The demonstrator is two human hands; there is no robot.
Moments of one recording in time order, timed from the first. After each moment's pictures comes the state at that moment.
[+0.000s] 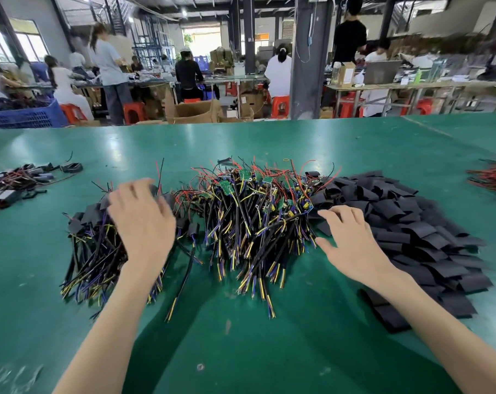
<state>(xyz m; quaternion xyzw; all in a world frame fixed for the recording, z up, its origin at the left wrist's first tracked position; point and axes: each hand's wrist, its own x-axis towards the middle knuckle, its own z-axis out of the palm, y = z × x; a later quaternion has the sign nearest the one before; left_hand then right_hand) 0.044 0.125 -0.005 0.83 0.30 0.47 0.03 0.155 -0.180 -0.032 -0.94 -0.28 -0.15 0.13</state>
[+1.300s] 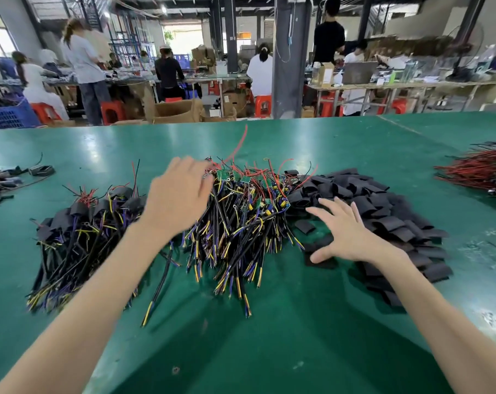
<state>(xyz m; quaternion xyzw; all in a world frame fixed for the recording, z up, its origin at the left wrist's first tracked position) 0.085 0.075 0.043 0.94 0.02 0.34 0.01 0.188 -0.215 -0.018 -0.95 -0.29 0.01 0.09</state>
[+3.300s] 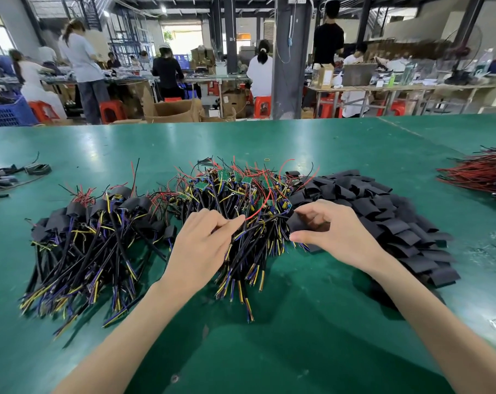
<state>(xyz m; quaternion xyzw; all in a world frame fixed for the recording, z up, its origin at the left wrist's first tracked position) 0.057 0.041 -0.025 0.87 -0.14 0.46 0.08 0.149 -0.190 0.004 -0.84 -0.30 -0.05 0.44</state>
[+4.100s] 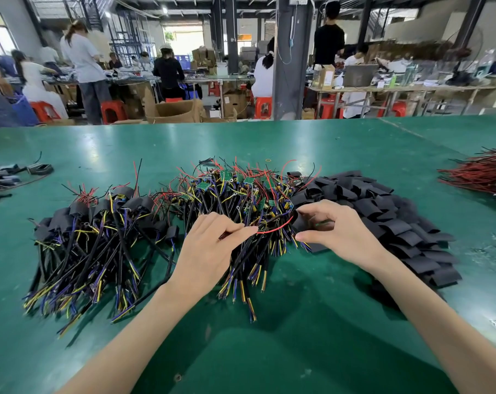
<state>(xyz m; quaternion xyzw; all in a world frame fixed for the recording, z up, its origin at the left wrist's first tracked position) 0.059 0.038 -0.032 0.85 -0.19 0.49 0.07 0.156 -0.193 0.000 -0.83 -0.30 -0.02 0.48</state>
